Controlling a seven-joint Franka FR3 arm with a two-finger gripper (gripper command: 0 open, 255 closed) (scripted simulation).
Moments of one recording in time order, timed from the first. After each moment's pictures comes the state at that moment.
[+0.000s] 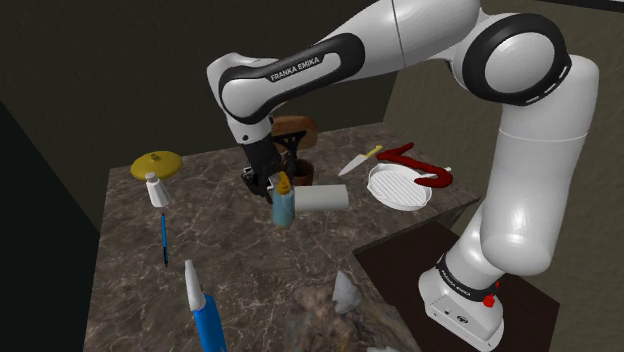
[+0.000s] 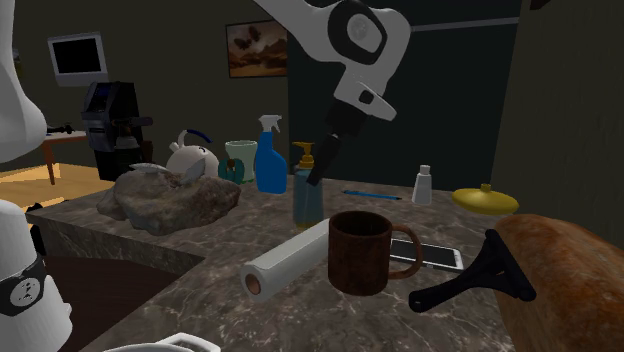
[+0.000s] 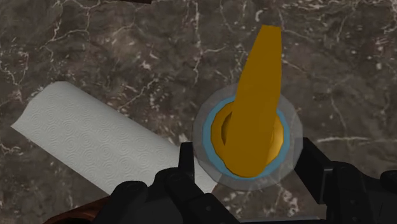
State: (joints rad) arm 0.20 0.35 0.33 -1.76 -0.01 1.62 0.60
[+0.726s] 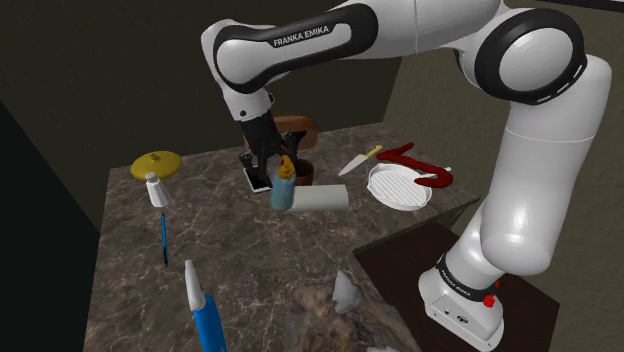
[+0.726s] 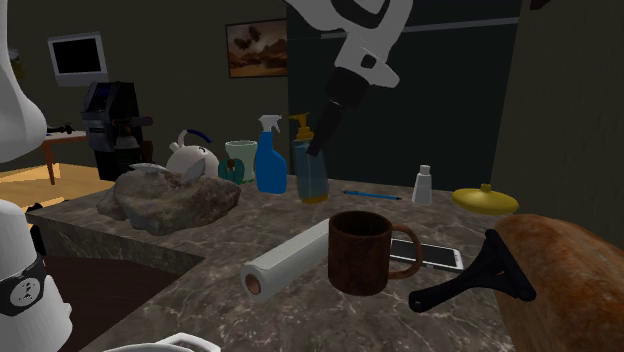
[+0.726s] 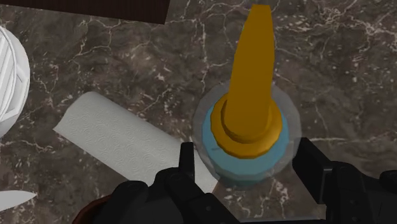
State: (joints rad) arm 0.20 0.31 0.34 -1.66 0.01 1.48 0.61
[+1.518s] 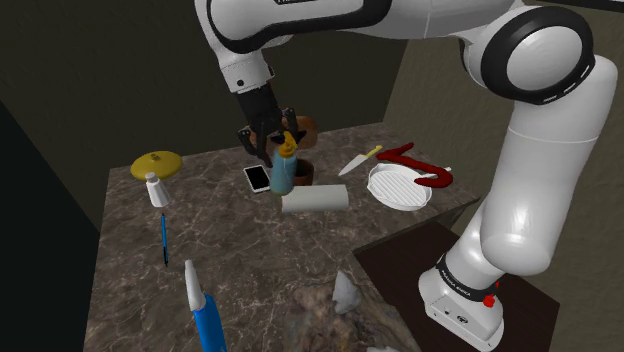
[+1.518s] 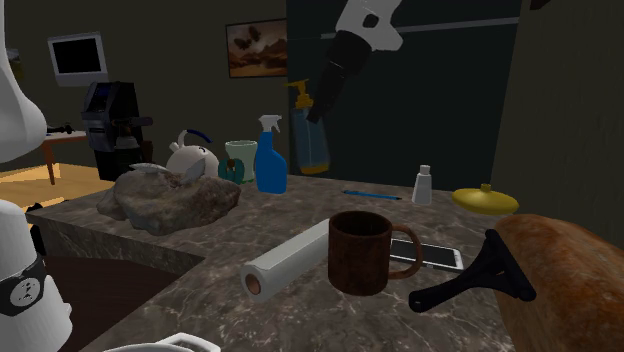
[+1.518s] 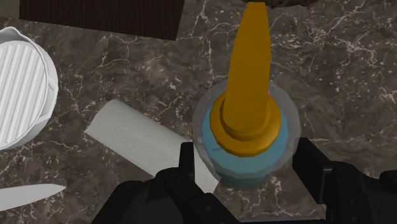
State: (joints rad) arm 0.20 0.29 0.34 -1.53 0.02 1.33 0.61
